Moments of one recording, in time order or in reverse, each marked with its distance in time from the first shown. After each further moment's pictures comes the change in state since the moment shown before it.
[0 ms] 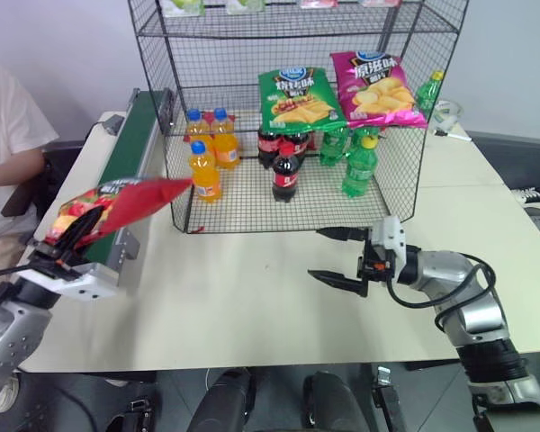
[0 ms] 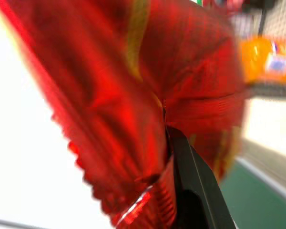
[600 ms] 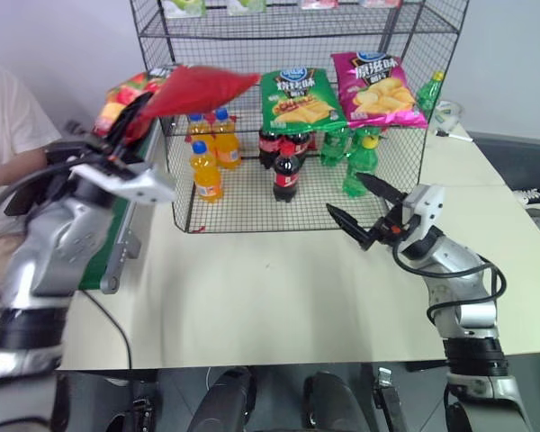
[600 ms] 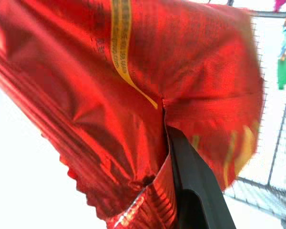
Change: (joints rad) left arm -0.700 -0.191 -0.277 0.128 0.127 0.178 -0.048; right arm -0.030 0.162 -0.144 -0.003 -0.032 -0.146 -0.315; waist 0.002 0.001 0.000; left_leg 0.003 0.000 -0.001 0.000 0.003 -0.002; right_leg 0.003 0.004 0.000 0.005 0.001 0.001
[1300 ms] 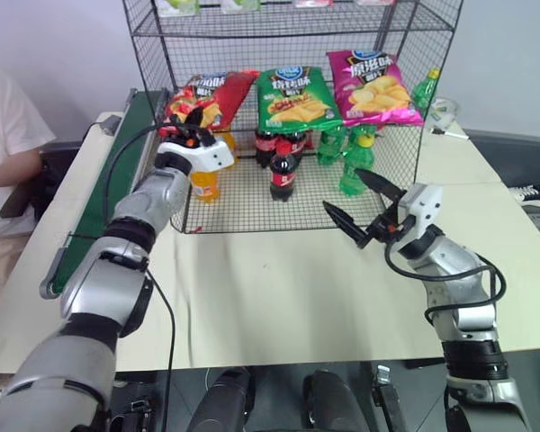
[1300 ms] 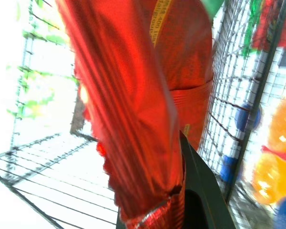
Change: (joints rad) left arm -0.601 -0.250 -0.384 1.089 0.202 0.105 0.374; right arm 0.014 -0.010 0.023 -0.065 -0.022 0.009 -0.045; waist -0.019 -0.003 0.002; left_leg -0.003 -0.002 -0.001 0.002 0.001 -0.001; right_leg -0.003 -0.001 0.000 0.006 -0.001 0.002
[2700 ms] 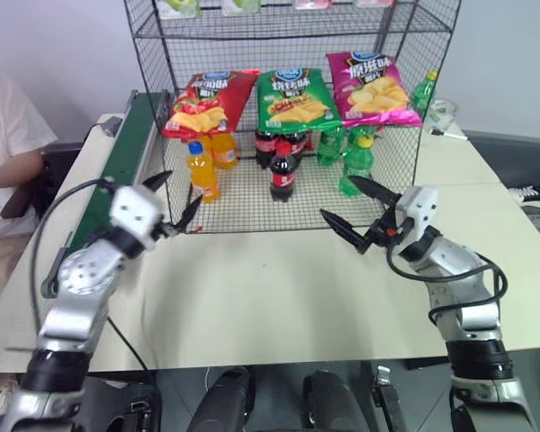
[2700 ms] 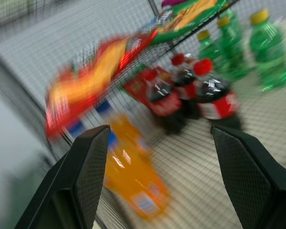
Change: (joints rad) left arm 0.984 0.189 0.469 -1.300 -1.263 0.375 -0.962; right arm 0.004 -0.077 0.003 0.013 0.054 0.060 0.100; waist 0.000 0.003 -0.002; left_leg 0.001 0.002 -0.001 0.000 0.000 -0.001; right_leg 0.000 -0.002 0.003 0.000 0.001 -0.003
